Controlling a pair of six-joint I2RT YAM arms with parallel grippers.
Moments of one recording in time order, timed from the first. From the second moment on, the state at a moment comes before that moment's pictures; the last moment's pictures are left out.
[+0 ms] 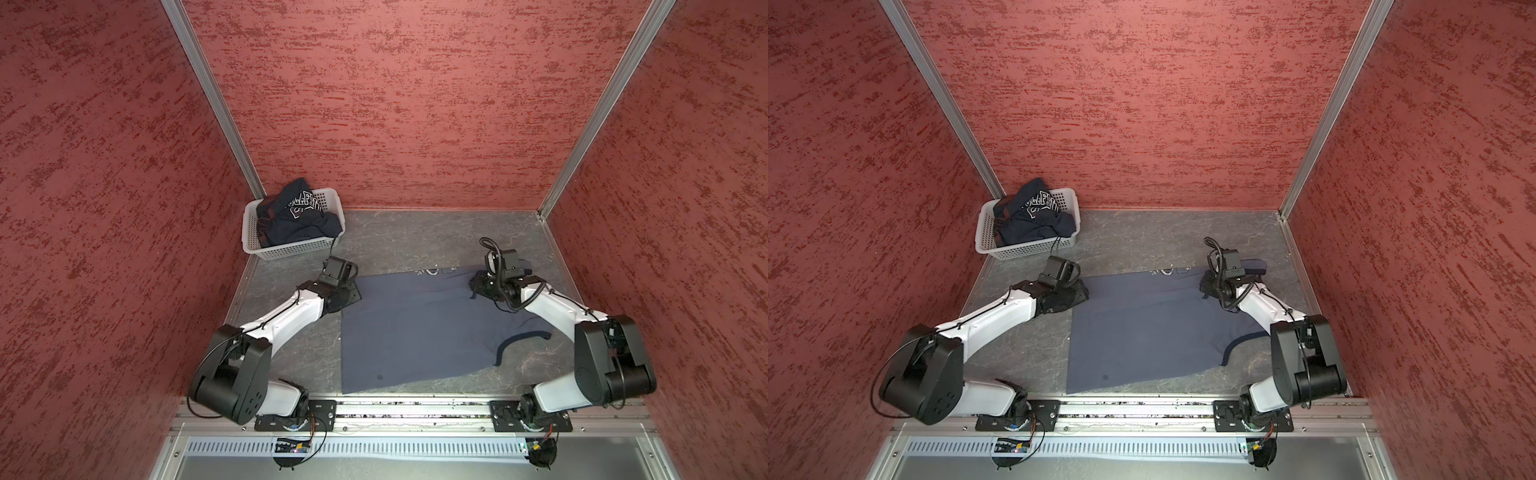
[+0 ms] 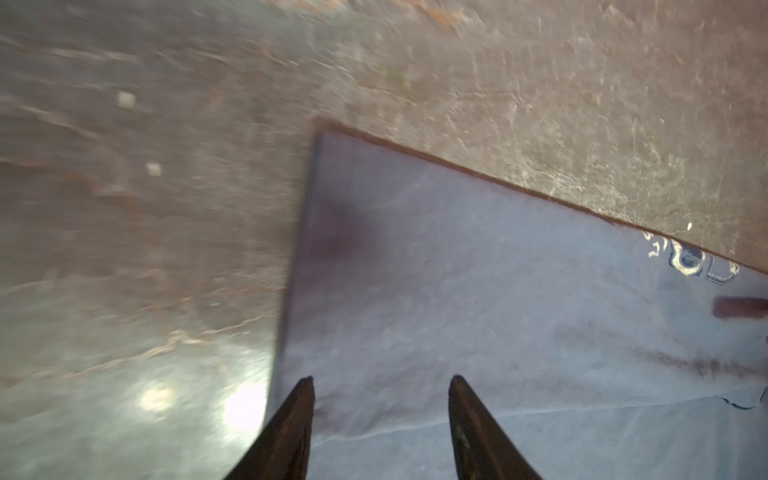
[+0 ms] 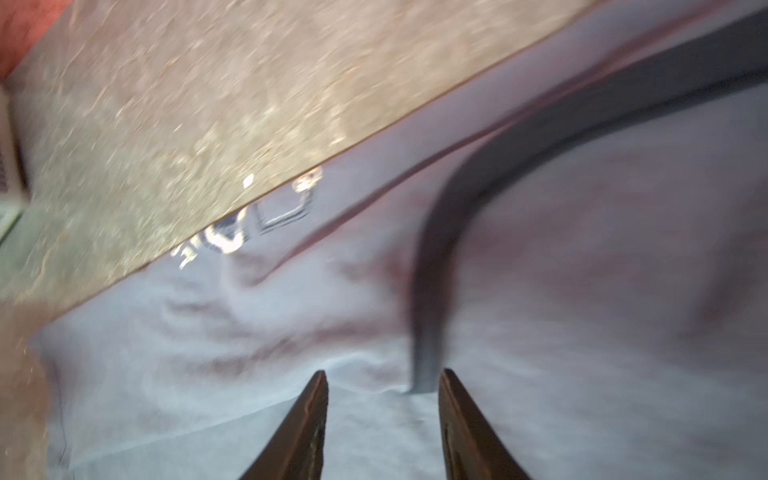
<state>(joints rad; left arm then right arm) -0.38 1.45 0.82 -0.41 -0.03 -0.75 0.22 1.49 0.83 -0.27 -0.15 0.55</state>
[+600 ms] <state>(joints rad) -0.36 1.79 1.01 -0.27 0.00 -0.75 0.20 1.74 0.93 -0.20 -0.13 0.51</state>
